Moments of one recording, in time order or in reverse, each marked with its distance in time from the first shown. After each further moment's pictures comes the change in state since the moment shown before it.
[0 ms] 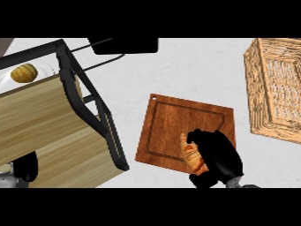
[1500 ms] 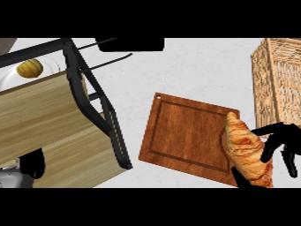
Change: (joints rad) left arm -0.035 -0.028 -0.003 0.008 -0.023 -0.020 0.003; right arm 0.078 0.109 -0.316 -0.730 -0.498 0.052 0.355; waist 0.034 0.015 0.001
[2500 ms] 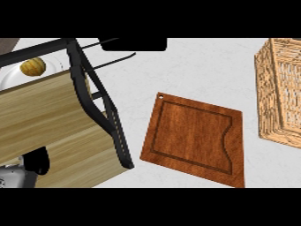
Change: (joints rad) left arm -0.018 -0.019 0.007 0.009 -0.008 -0.026 0.011; right arm -0.659 -0.278 -0.564 0.493 -0.178 -0.096 0.097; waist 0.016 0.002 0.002
